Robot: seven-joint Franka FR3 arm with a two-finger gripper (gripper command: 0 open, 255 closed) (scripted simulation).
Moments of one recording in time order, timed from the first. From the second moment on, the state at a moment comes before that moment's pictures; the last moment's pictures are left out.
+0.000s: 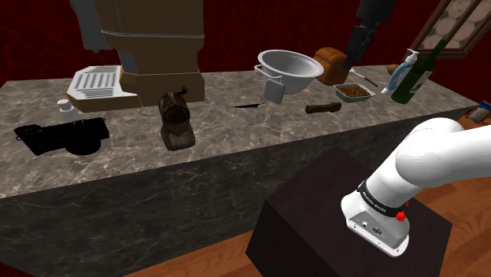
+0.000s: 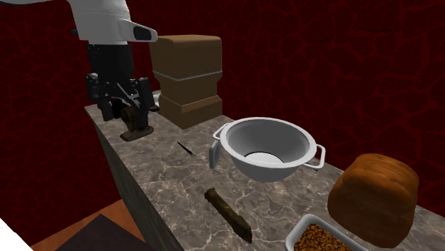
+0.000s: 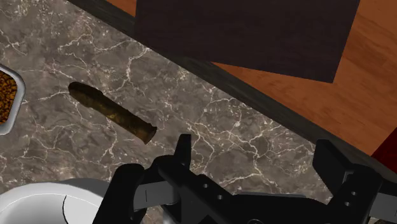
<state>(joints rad) 0.00 -0.81 -0.02 -2.34 -0.02 1.46 -0.16</state>
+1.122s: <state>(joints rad) 0.00 -0.36 -0.10 -2.31 -0.06 1.92 -0.25</state>
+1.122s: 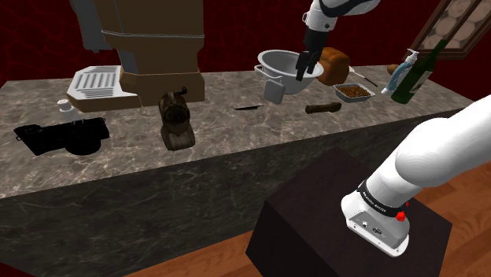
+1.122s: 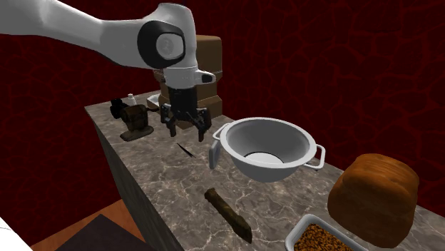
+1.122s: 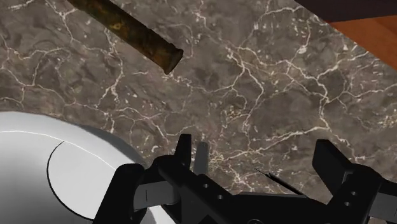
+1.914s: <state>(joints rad) -0.01 -0.06 -0.13 -2.14 -0.02 2.03 -0.32</state>
